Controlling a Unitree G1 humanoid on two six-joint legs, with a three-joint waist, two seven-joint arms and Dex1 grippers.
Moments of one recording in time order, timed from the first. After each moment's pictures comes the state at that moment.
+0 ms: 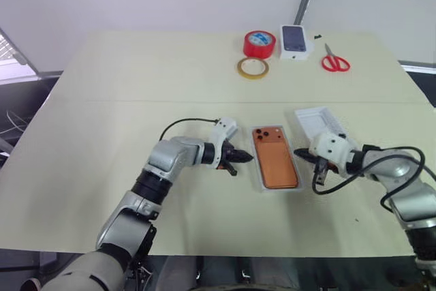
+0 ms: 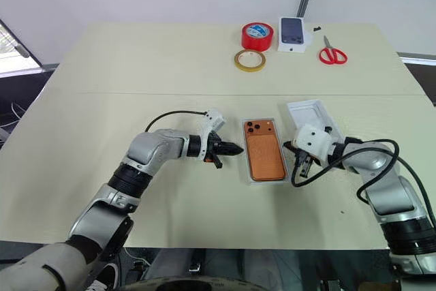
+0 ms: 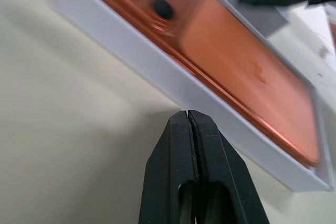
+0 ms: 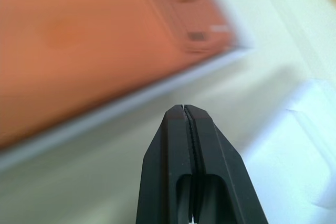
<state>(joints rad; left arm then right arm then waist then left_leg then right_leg) -0.68 0.19 -0.26 0.26 -0.40 0.89 -0.79 -0.23 -0.84 -0.03 -0.06 0.02 0.18 0.95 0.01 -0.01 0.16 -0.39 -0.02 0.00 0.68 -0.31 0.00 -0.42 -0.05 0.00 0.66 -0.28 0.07</state>
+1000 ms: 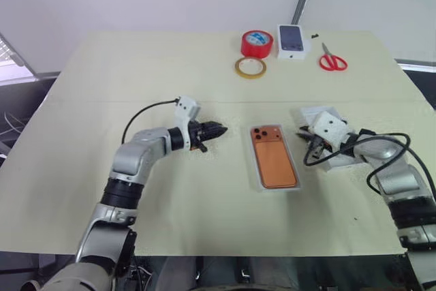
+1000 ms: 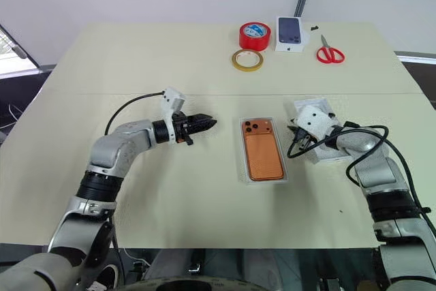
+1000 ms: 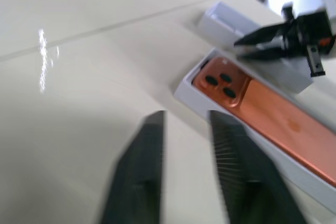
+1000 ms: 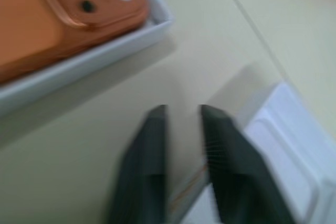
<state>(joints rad) -0.57 0.32 -0.06 0.11 -0.43 0.67 -0.82 -0.35 -0.78 0.02 0.19 0.00 0.10 0.84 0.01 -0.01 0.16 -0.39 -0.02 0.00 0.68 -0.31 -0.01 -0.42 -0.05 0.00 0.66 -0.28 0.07</state>
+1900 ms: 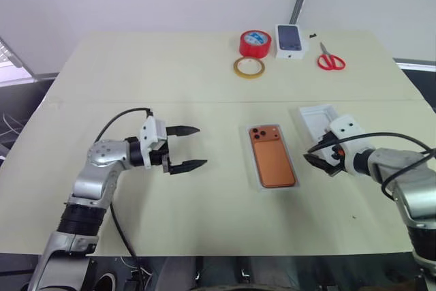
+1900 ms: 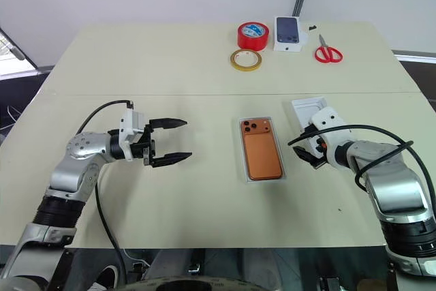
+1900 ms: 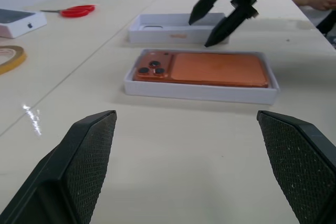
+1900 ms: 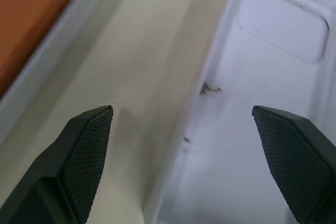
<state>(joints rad) -0.33 0.53 -0.06 0.05 -0.40 0.05 -1.23 -0.23 -0.81 -0.10 -0.38 0.18 1.16 0.62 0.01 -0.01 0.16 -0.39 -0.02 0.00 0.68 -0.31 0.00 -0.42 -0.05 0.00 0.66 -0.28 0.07</state>
